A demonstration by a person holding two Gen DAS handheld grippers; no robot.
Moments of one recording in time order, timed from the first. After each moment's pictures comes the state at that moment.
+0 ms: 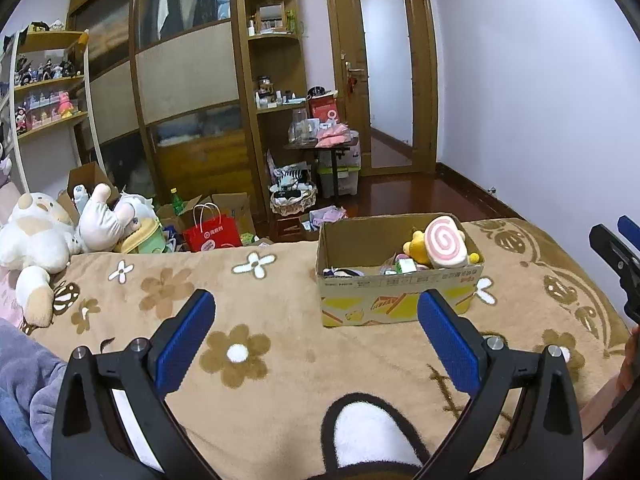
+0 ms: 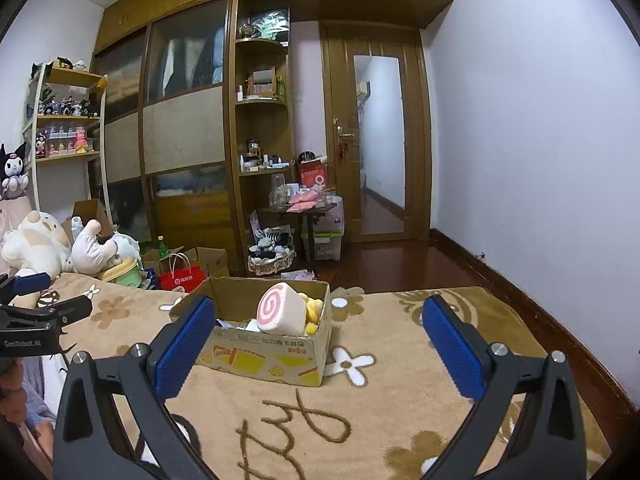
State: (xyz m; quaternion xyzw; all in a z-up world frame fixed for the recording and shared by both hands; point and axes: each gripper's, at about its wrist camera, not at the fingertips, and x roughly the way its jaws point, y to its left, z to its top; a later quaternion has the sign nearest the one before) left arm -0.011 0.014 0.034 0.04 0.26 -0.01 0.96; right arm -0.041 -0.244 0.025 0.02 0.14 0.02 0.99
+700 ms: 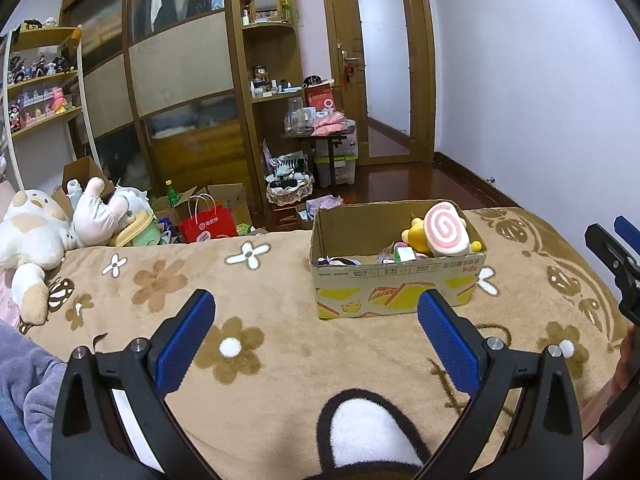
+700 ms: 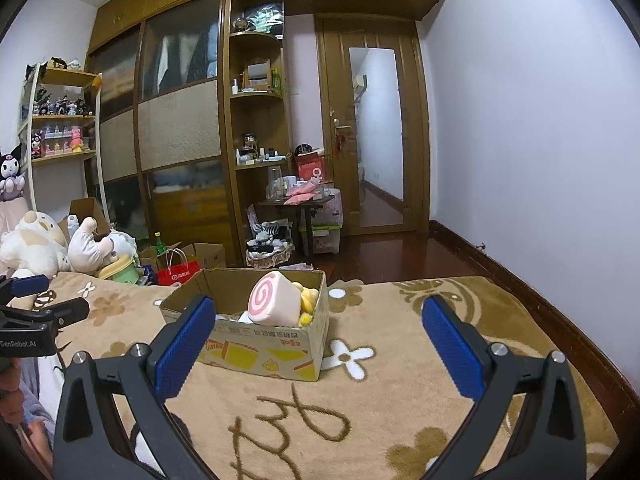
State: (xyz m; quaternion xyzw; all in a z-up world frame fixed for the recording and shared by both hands) left arm -0.003 0.014 0.020 0.05 0.28 -0.01 0.96; right arm -0.026 -0.246 0.004 0.03 0.16 0.02 0.99
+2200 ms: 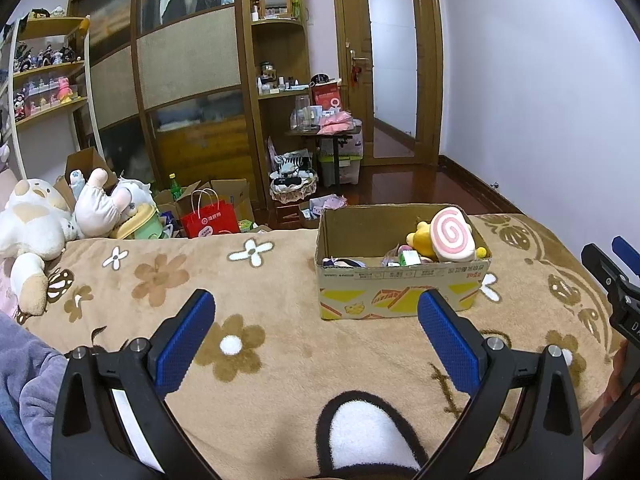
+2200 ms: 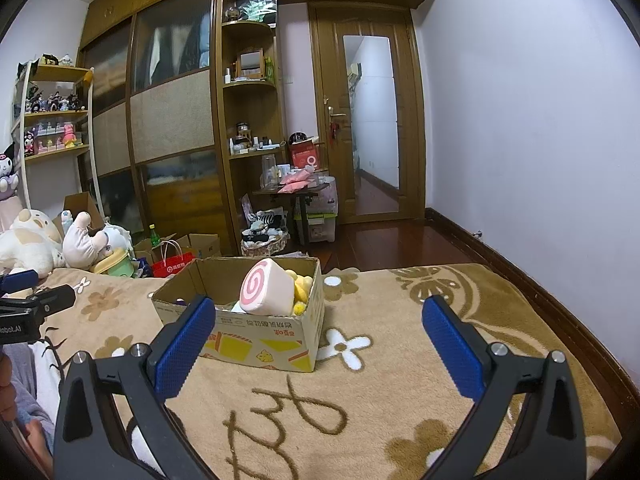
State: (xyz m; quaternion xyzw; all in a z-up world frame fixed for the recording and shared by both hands) left arm 0.000 0.014 0.018 0.03 0.28 0.00 0.96; right arm -0.021 -0.247 -0.005 0.04 0.18 0.01 0.98
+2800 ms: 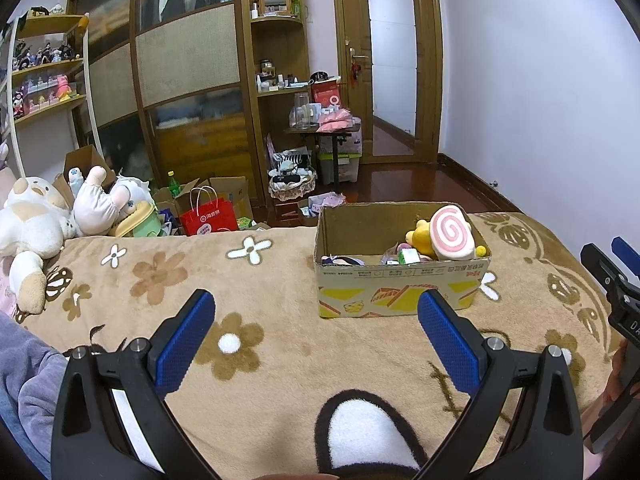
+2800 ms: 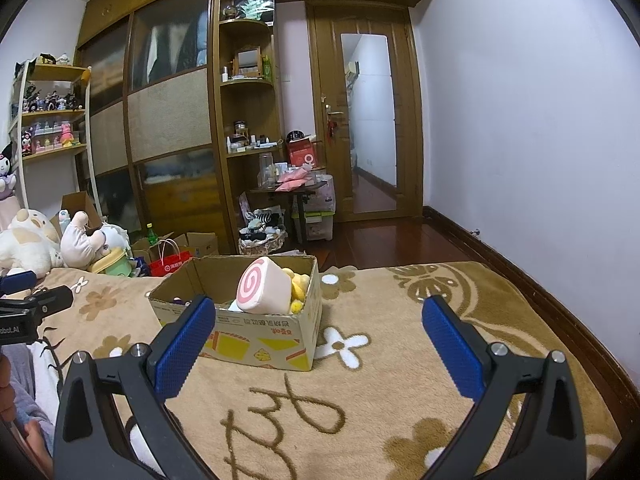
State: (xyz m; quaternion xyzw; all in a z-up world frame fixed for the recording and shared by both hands) left arm 0.002 0.010 0.016 0.03 0.28 0.00 0.96; right arm -0.021 -0.249 -0.007 0.04 0.18 0.01 0.98
